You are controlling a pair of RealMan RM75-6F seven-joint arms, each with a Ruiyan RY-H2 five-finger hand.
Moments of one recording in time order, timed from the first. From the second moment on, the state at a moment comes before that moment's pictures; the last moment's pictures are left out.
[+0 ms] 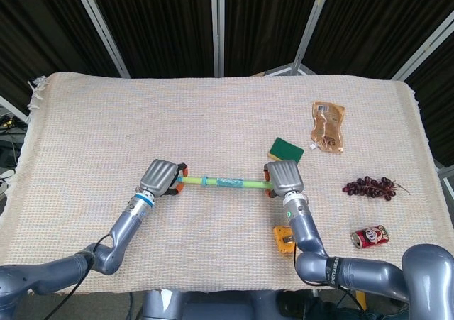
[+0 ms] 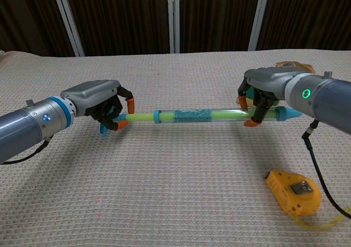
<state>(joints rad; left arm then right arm) -0.75 -1.78 -0.20 -1.11 1.22 0.89 0.17 0.87 -1.63 0.23 -1.51 -0.58 1.10 -0.75</state>
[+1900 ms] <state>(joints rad) -0.63 -1.61 -0.17 -1.03 1.19 0.91 0.02 0.75 -1.43 0.23 -1.56 -0.69 1.12 -0.60</state>
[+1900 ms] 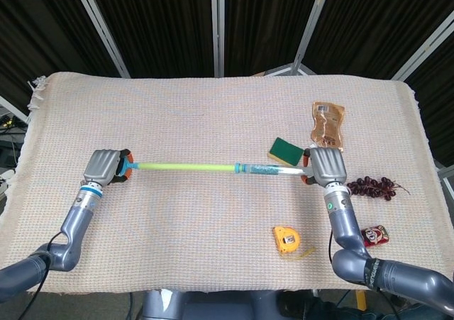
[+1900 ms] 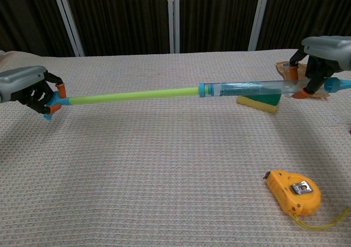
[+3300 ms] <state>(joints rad) -0.43 -1.38 -0.13 -1.36 1.33 1.26 -0.09 0.50 -1.28 0.09 -1.58 -1.29 1.37 -0.14</state>
